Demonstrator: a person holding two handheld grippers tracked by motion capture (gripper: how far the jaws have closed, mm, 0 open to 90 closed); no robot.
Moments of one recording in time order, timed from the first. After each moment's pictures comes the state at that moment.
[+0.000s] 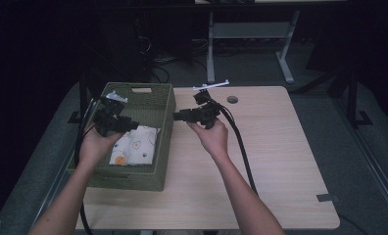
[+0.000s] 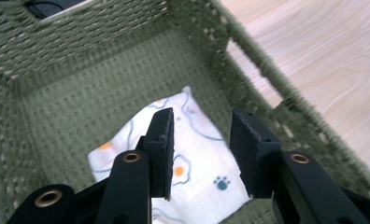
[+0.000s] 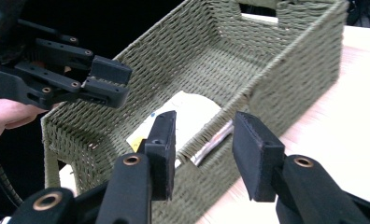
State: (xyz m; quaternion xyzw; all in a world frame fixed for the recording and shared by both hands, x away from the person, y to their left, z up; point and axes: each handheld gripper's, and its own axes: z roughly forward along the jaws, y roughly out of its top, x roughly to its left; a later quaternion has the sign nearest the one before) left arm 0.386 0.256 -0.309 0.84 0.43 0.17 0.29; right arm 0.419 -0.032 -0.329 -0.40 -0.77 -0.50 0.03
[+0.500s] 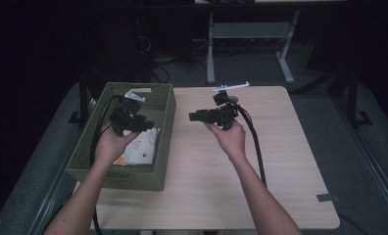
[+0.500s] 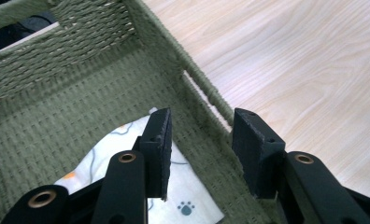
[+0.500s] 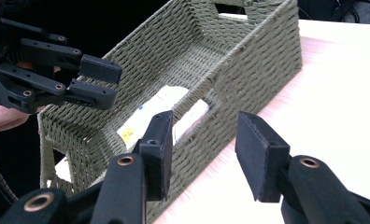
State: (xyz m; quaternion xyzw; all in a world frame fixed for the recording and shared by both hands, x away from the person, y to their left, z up) left arm 0.384 0.213 -0.305 0.85 0.41 0.16 0.29; right arm 0.416 -0.079 -0.334 -0.42 -0.76 -0.50 0.03
